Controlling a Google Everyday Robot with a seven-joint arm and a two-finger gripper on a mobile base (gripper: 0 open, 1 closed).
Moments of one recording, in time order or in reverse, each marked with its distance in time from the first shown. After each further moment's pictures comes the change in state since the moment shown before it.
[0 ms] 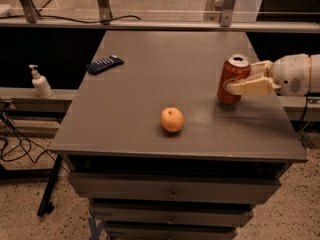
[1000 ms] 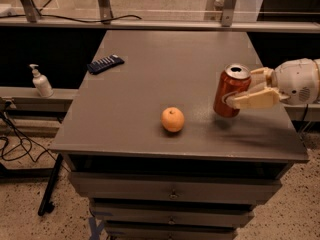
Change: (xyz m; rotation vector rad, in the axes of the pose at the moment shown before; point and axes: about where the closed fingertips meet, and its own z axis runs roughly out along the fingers) arm -0.007 0.065 -0.012 -0.168 0.003 -0.071
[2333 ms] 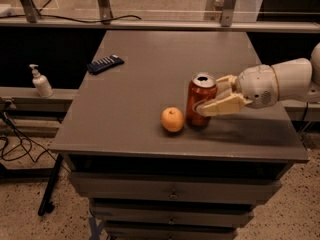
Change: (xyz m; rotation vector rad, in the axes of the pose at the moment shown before) arm -0.002 0.020 0.070 -0.145 0.004 0.010
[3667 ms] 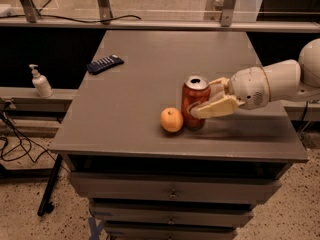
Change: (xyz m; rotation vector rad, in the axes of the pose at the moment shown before) arm 0.008 -0.002 0.018 -0.046 0.016 0.021
